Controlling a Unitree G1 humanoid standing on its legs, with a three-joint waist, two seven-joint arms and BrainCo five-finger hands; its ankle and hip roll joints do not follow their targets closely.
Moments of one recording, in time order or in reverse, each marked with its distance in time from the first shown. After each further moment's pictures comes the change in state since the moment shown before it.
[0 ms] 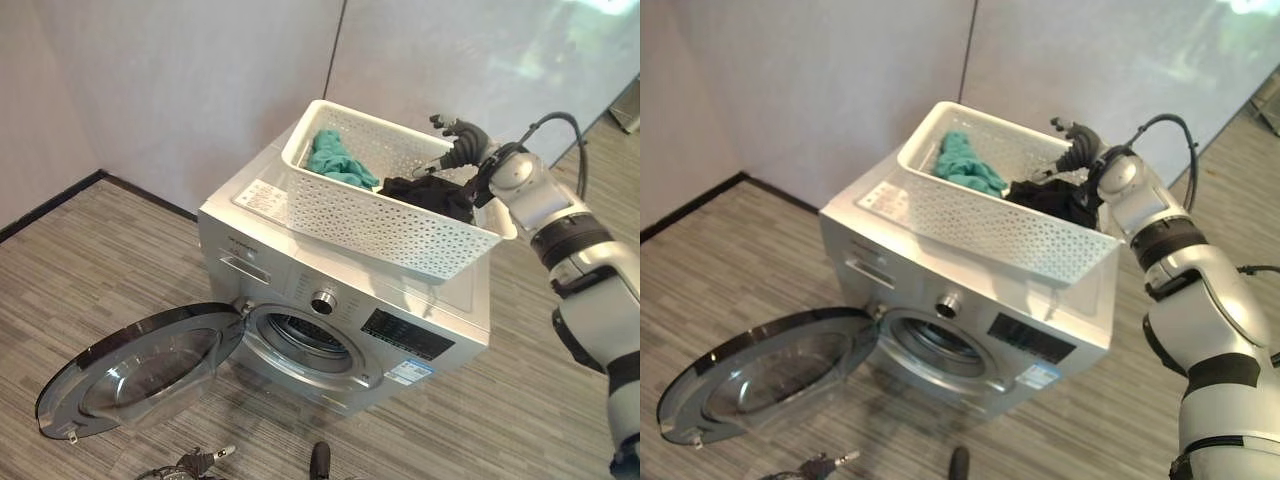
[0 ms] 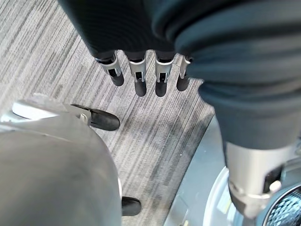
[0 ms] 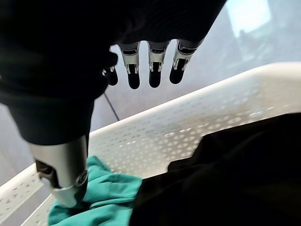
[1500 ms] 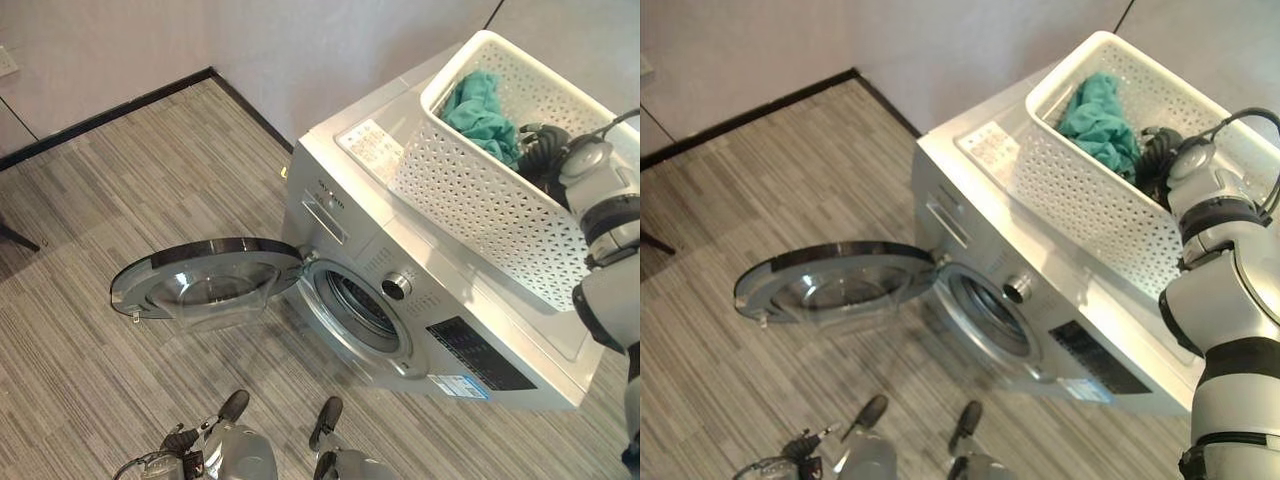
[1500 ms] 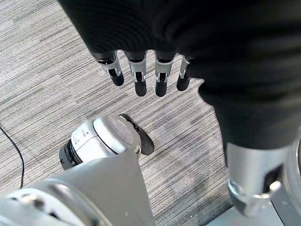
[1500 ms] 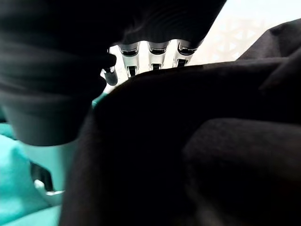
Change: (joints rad) left arm -0.008 0.039 0.055 -0.077 -0.189 -0.040 0.022; right arm -0.134 -0.102 0.061 0.326 -0.170 0.061 0.089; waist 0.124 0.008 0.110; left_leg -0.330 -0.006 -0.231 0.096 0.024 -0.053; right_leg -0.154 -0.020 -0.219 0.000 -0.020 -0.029
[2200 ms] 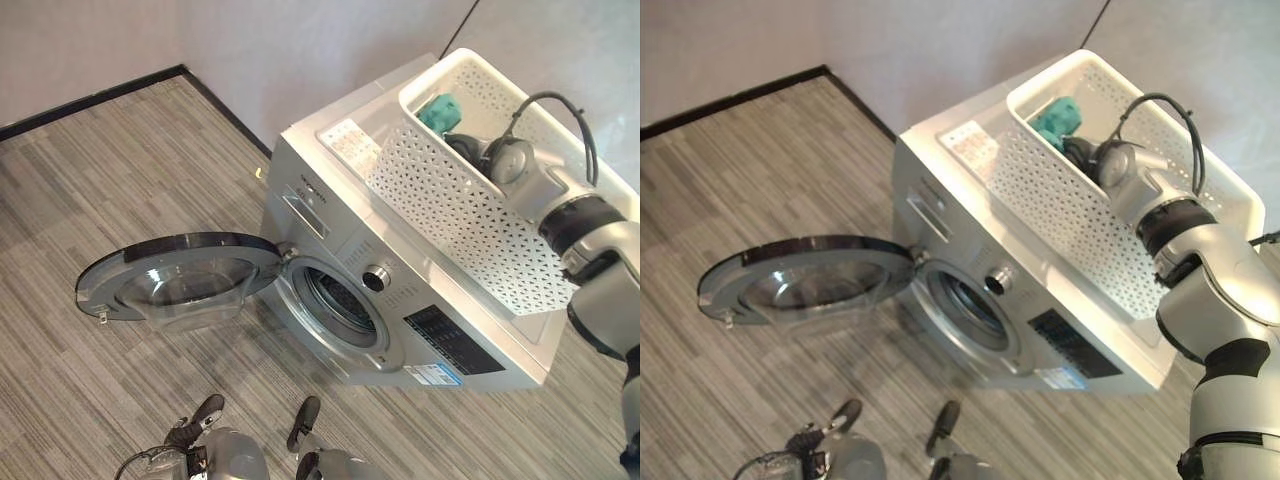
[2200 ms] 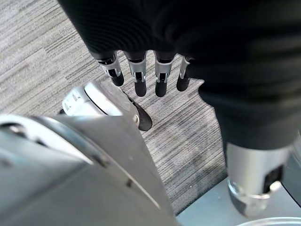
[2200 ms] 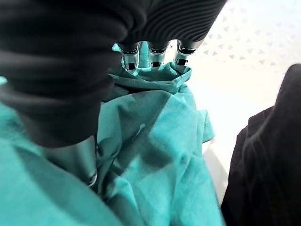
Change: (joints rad) left arm -0.006 -0.004 -0.016 -0.001 0.043 -0.016 -0.002; right arm 0.052 0.038 0.191 -0.269 0.053 -0.060 0.064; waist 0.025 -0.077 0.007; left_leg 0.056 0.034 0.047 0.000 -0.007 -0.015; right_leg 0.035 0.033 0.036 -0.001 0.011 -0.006
